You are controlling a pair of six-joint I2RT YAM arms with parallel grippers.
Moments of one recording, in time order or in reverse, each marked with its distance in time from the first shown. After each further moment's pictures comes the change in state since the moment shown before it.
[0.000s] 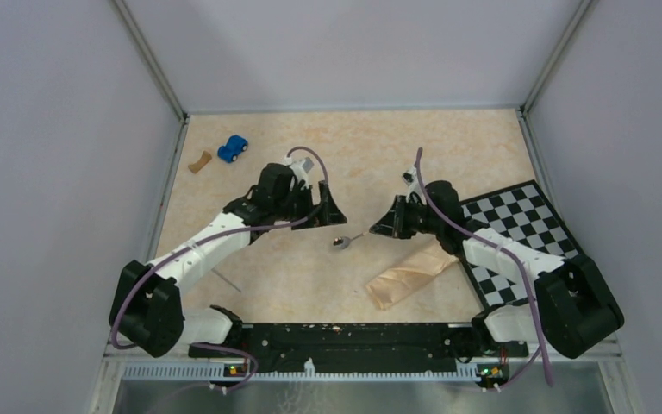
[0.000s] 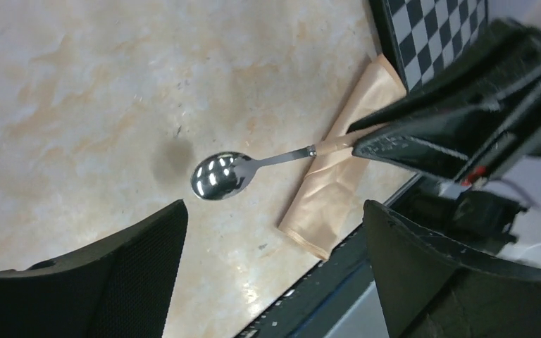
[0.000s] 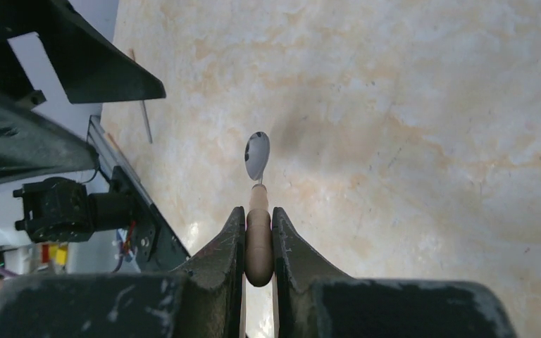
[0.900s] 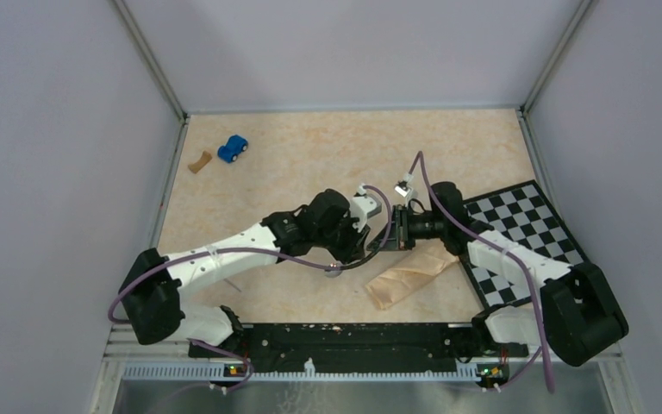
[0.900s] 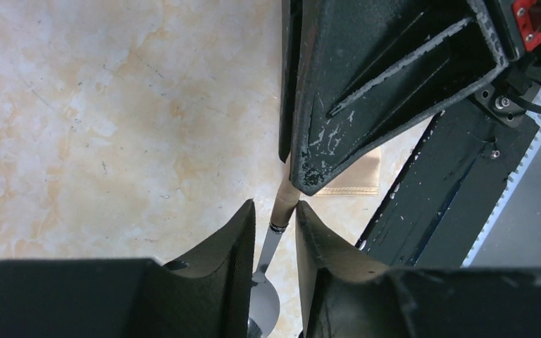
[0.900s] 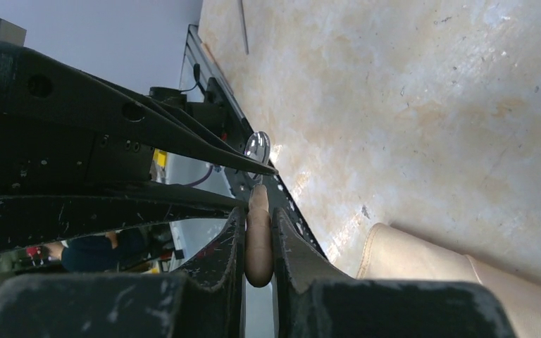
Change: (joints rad) left arm -0.441 0.083 0.140 -0.114 -0.200 0.546; right arm -0.055 -0.035 -0.008 -0.092 -0.407 0.089
